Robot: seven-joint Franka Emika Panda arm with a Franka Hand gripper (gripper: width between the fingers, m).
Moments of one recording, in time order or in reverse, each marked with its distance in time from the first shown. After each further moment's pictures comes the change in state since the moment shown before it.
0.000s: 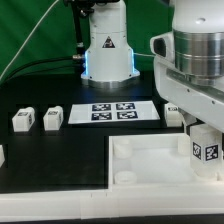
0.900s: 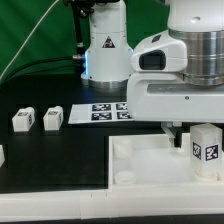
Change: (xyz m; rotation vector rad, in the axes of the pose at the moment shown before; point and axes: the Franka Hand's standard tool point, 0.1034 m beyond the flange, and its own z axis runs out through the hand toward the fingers) arm 0.008 0.002 -0.002 -0.003 0.004 -0.926
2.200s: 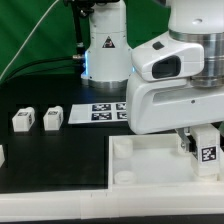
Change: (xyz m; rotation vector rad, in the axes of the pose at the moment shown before) arm -0.004 0.002 0.003 -0.024 0.000 -0.291
